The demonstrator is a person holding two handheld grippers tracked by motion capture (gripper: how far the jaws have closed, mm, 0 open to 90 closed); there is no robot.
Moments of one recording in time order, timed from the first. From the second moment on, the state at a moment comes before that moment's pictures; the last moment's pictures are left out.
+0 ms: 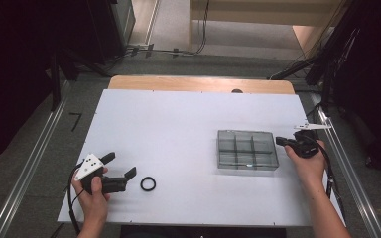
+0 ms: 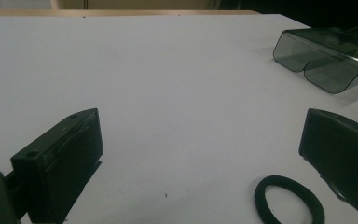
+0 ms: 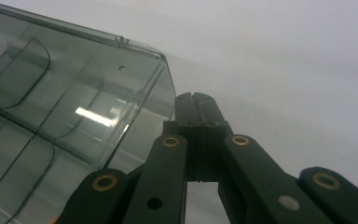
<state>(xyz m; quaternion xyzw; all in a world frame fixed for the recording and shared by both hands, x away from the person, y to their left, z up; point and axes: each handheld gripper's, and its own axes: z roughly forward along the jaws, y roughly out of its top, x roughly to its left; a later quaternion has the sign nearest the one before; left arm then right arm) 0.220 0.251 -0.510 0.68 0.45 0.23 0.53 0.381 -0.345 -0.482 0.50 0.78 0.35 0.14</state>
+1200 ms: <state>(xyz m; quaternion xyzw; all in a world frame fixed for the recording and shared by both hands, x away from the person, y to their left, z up) 0.221 0.250 -0.510 0.68 0.45 0.22 0.53 0.370 -0.308 -0.497 0.47 0.80 0.36 0.11</state>
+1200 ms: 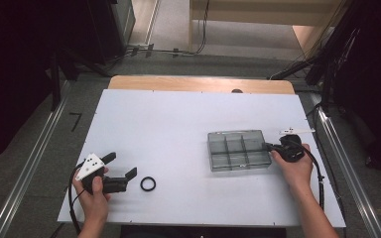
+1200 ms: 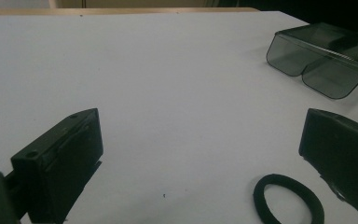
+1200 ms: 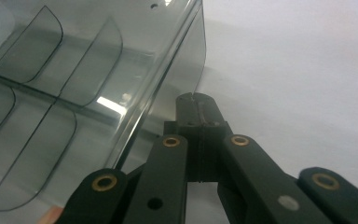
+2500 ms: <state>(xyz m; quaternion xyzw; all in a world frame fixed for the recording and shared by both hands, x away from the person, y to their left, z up) 0.221 0.251 -0.509 0.68 0.45 0.22 0.53 0.295 -0.250 -0.492 0.42 0.83 0.37 0.09</state>
